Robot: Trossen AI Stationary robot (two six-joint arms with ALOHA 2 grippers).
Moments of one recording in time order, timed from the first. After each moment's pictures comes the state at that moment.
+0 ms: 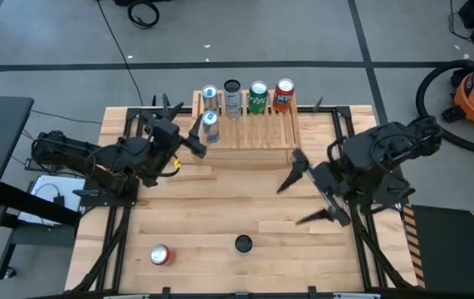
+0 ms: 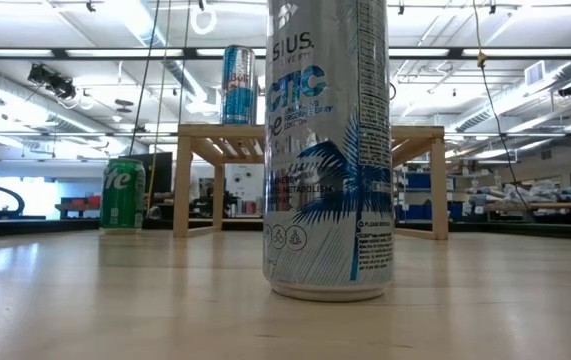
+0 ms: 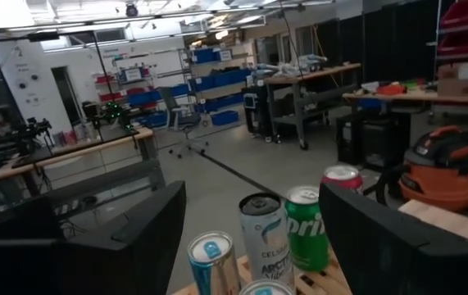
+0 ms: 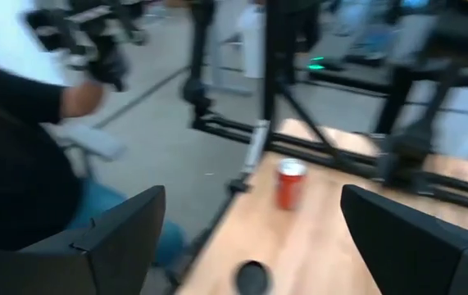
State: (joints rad) left arm -0.26 1.22 1.20 0.21 -1.33 0.28; right arm 0.46 1.39 1.85 -0.79 -0.07 0.04
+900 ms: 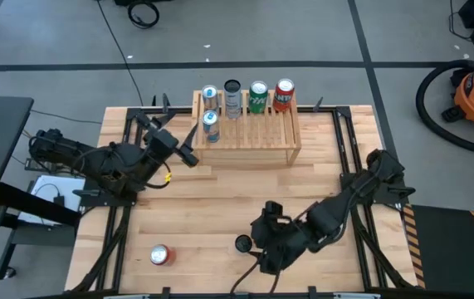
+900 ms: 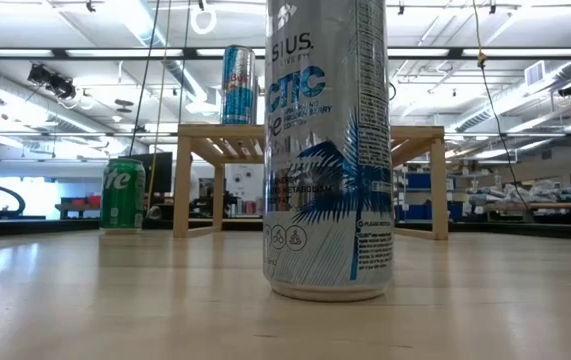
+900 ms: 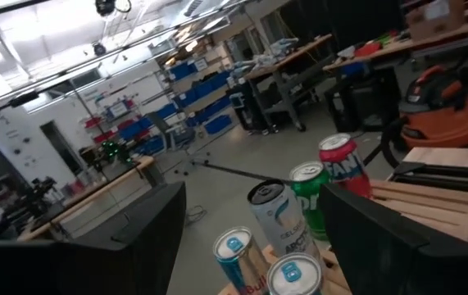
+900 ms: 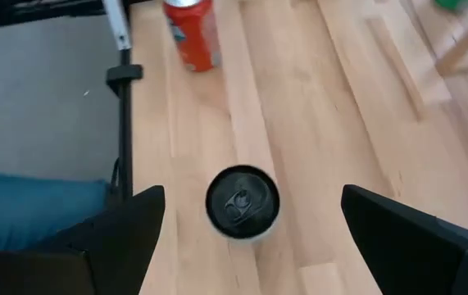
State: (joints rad) left arm -0.34 1.16 1.20 0.07 -1.32 0.49; right arm 0.63 1.85 1.85 -0.94 0.44 0.68
